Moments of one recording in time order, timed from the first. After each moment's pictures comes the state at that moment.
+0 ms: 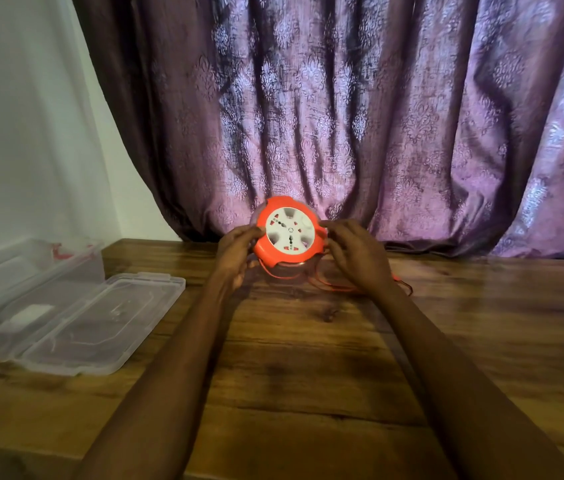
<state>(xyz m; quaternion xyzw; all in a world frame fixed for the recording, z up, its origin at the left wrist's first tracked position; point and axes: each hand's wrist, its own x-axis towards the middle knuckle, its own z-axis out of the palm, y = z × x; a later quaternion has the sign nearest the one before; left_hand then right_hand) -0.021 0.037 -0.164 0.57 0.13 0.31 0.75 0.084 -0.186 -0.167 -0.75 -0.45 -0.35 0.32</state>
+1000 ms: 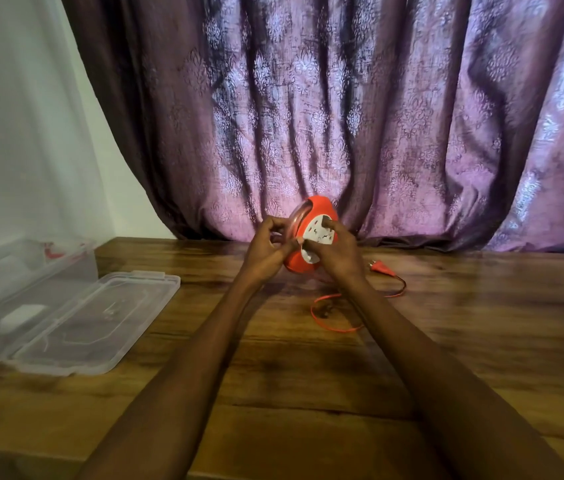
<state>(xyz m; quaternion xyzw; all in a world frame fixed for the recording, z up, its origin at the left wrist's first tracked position) -0.007 -0.013 -0.171 0.76 -0.02 0.38 0.53 0.057 -0.150 -0.164 -0.77 -0.20 -0.05 0.61</state>
